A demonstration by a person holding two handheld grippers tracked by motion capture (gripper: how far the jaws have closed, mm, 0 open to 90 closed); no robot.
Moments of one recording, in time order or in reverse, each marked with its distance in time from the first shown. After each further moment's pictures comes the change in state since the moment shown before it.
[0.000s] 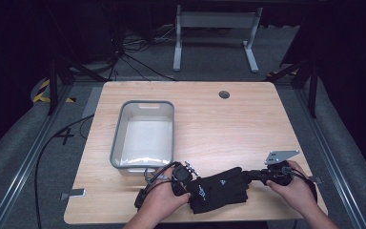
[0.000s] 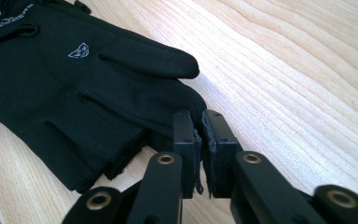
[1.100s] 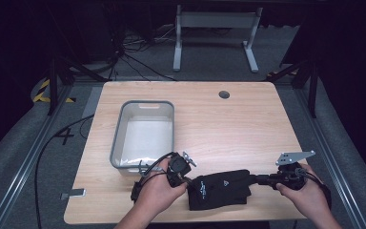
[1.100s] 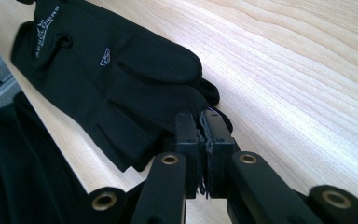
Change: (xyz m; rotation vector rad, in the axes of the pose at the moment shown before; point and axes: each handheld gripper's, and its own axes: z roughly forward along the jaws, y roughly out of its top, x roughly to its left) left arm 0.000 0.012 -0.046 -0.083 -0.032 0.018; right arm 0.018 0.004 -0.041 0.002 0.041 0.145
